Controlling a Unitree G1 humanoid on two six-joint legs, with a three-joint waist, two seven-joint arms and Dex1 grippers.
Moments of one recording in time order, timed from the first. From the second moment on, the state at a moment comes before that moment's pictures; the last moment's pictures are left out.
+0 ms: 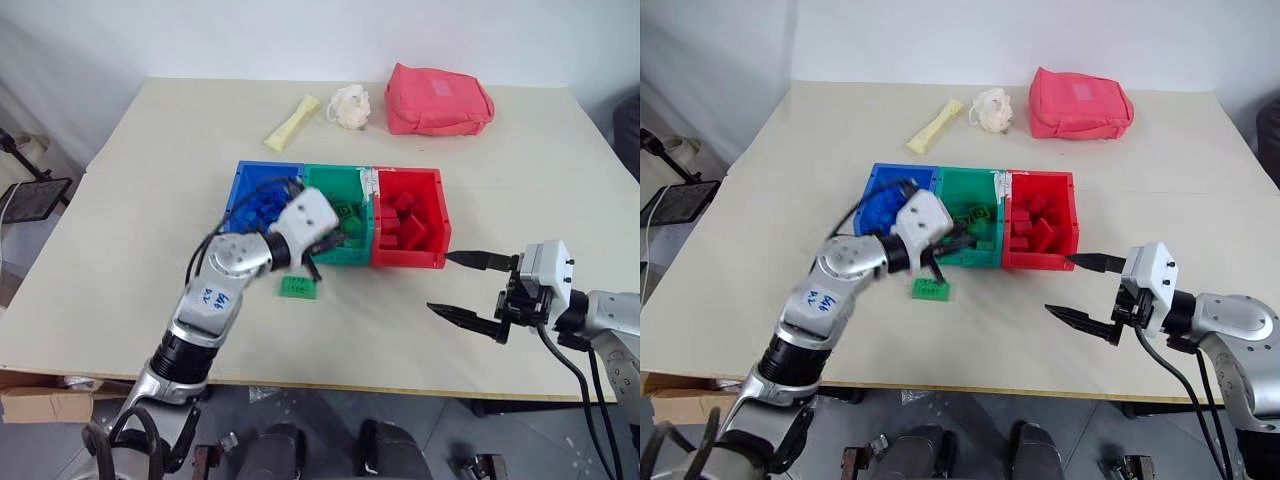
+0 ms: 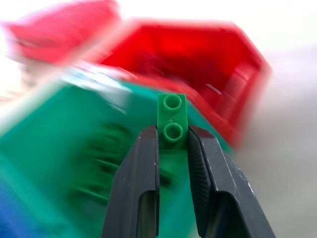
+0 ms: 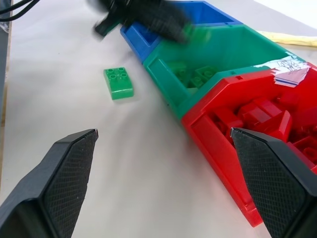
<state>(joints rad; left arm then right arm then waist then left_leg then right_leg) -0.67 0.29 -0.17 -0.15 -0.04 0.53 -0.55 -0.08 -0.81 -0.25 -0.30 0.57 0.26 1.08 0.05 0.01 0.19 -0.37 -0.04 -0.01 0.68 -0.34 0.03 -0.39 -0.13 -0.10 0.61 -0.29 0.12</state>
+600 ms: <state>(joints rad) -0.75 0.26 -0.12 -0.01 -0.10 0.51 -0.56 -0.16 -0.80 -0.24 -0.25 0.57 0.26 1.09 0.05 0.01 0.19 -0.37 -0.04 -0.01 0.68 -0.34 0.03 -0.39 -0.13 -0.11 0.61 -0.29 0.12</state>
